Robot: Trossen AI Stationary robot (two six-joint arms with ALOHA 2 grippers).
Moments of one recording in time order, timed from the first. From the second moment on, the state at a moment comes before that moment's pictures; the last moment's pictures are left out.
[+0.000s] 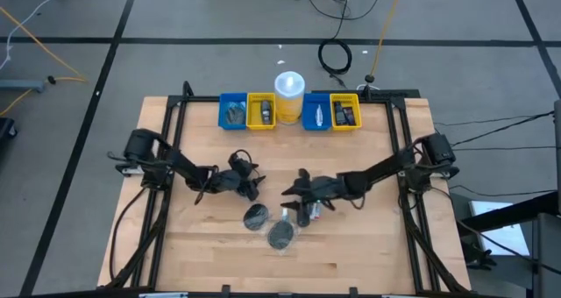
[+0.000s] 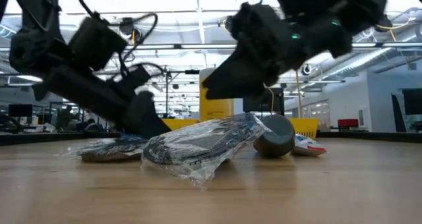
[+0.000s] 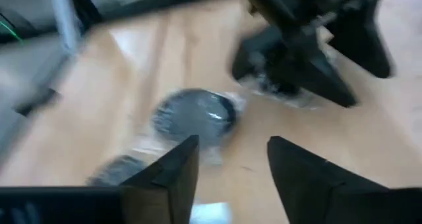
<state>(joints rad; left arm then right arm) -0.12 1.82 0.39 0.90 -0.52 -0.38 0.20 1.79 0.77 0.61 0.10 0.30</state>
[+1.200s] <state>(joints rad) -0.18 1.39 0.27 0.27 -0.38 -0.83 0.12 1.79 0.58 0.94 0.32 0.12</state>
